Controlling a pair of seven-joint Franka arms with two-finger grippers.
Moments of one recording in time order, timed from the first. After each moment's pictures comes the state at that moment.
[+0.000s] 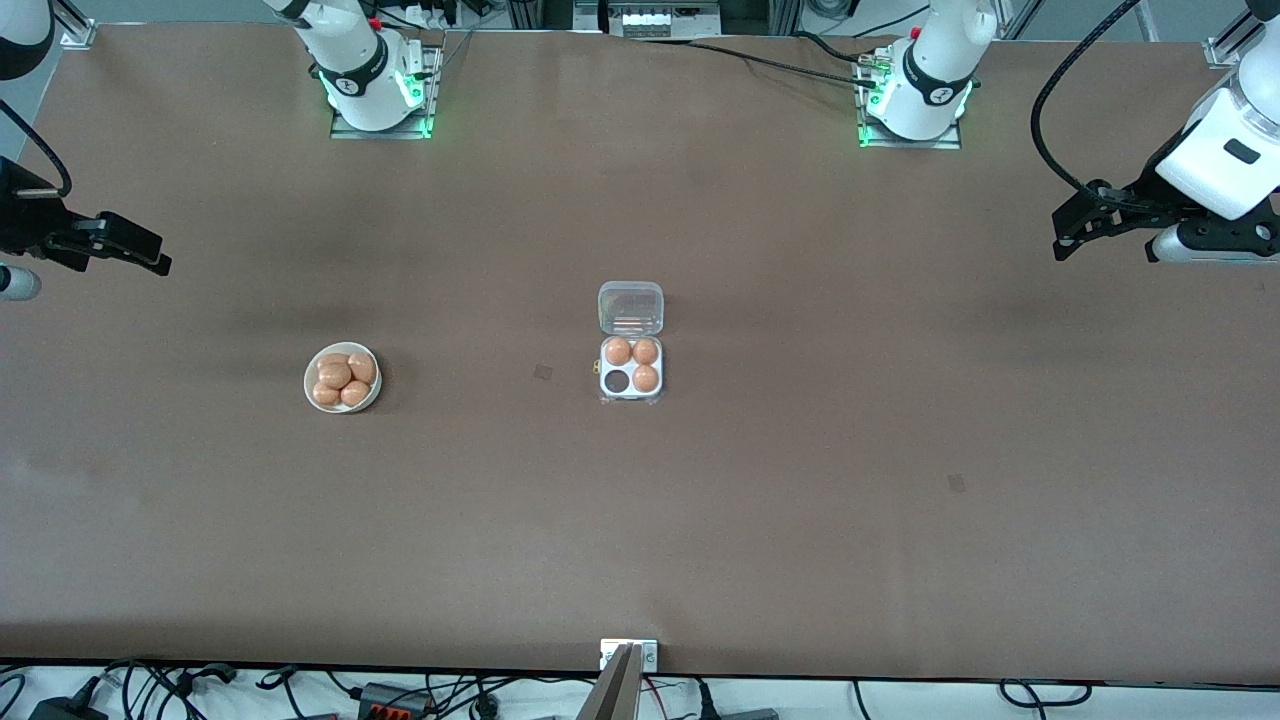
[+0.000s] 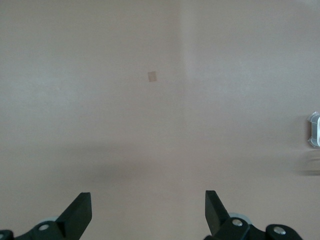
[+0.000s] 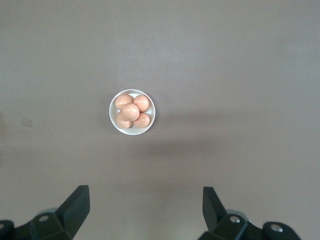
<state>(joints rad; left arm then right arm) 0.02 -0.04 -0.10 -1.65 0.02 1.65 -0.06 -0.07 0.04 0.02 -1.63 0.00 1.63 -0.01</state>
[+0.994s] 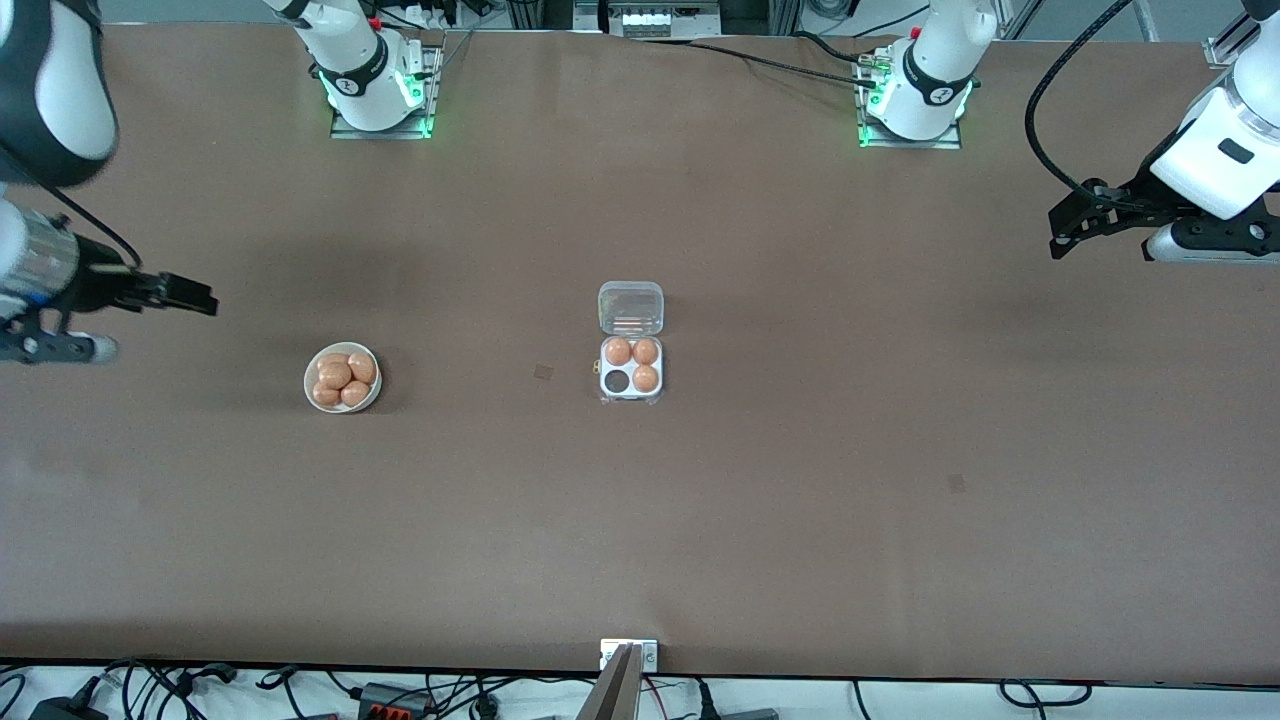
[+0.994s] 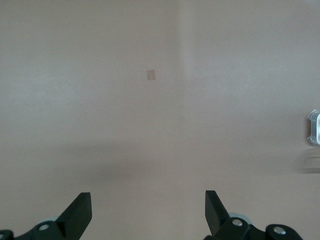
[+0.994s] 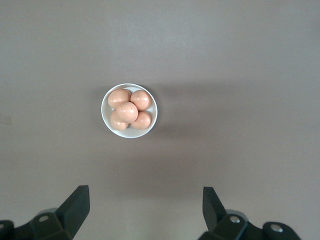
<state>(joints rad) 0.02 -0.04 -0.11 -1.65 0.02 1.64 -0.06 -0.06 0.22 0.03 -1.64 0.00 1.69 -0.01</state>
